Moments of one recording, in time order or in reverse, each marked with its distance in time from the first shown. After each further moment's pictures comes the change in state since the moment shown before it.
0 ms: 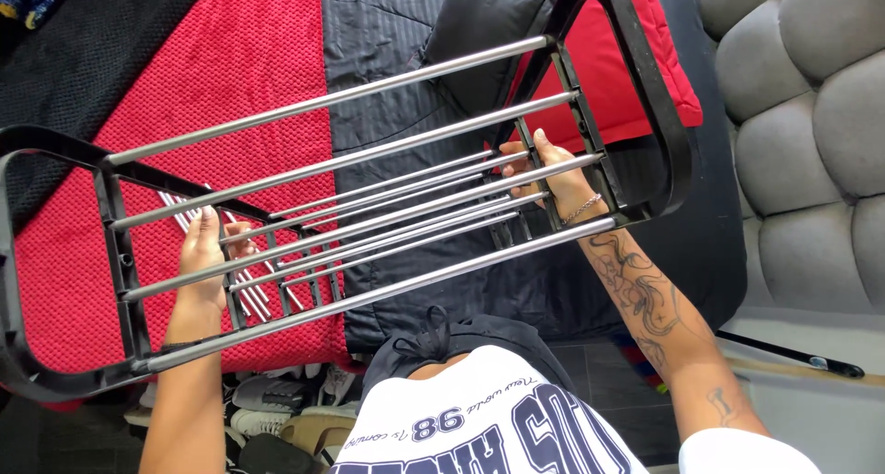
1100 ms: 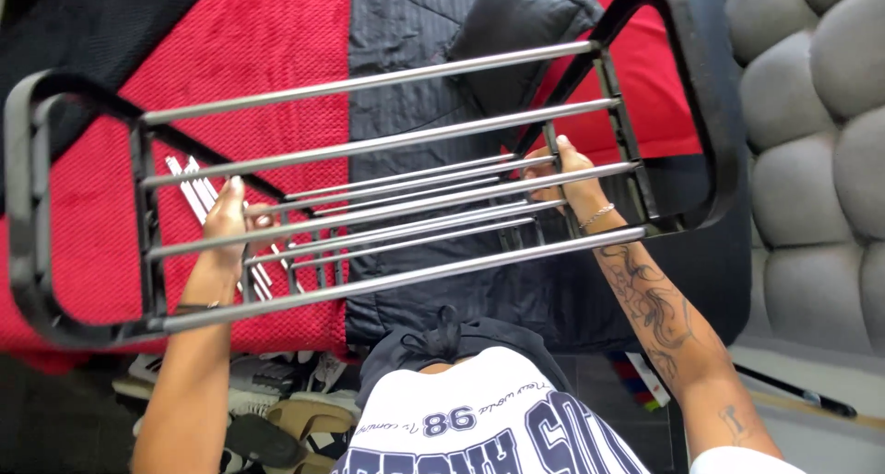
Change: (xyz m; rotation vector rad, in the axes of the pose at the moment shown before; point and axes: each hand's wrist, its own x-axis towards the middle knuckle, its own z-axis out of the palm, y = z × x) left_hand -0.003 0.009 0.021 -0.103 0.042 -0.124; right_hand 0.063 0.042 -0.043 -0.213 0.121 -0.083
